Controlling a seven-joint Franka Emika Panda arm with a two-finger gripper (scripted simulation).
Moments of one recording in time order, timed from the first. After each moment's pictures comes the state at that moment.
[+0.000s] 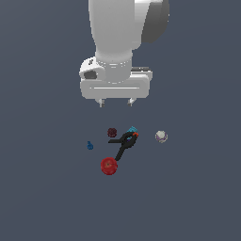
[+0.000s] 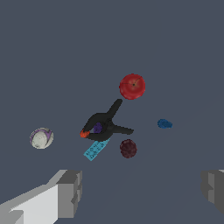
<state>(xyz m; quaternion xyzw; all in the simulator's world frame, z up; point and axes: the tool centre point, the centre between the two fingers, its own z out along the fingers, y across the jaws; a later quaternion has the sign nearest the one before) -0.003 -0.015 0.313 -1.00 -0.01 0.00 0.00</state>
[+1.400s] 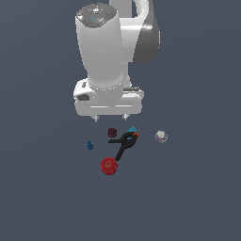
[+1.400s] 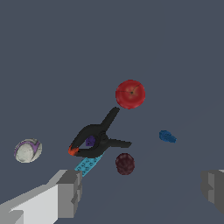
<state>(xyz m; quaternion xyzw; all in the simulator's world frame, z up) 0.028 -0.034 0.271 -1.00 -0.01 0.01 0.01</state>
